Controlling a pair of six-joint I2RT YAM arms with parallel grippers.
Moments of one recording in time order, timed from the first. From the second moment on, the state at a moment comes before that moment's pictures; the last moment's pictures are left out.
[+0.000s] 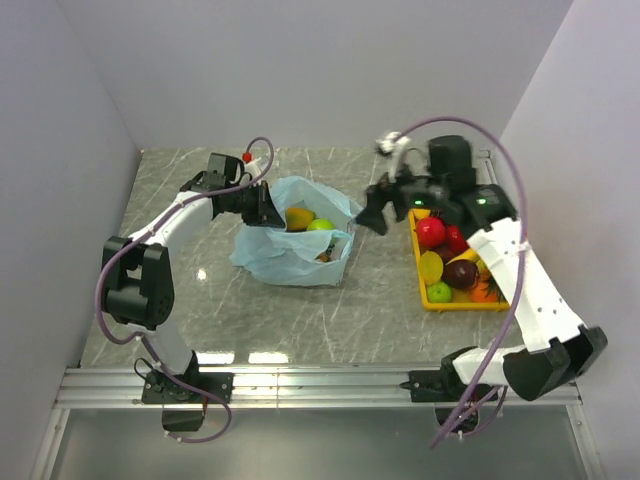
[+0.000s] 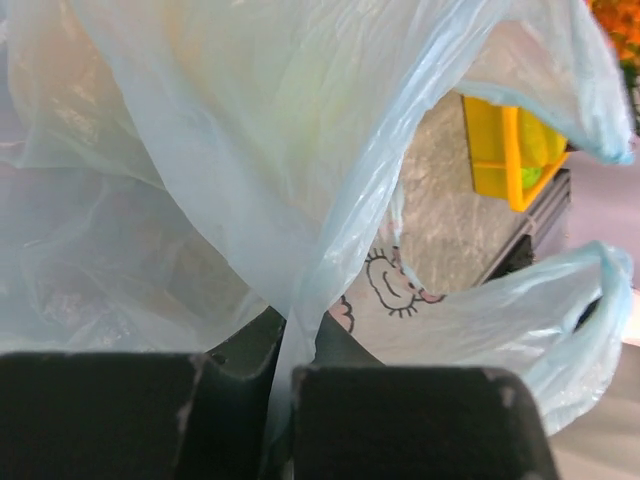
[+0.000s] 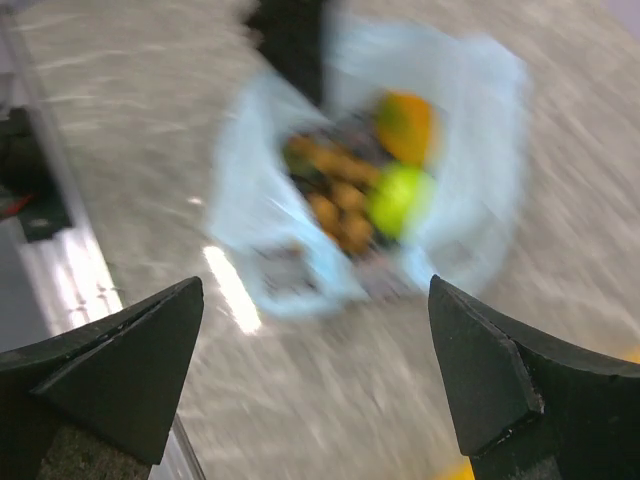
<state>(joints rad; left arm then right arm) -0.23 1.73 1.32 -0.49 0.70 -0.30 0.45 1.32 1.49 -0.72 -0.58 -0.23</state>
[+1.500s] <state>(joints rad) -0.24 1.72 1.28 -0.49 0.63 -0.24 -0.11 1.83 1.48 -0.91 -0.29 -0.09</state>
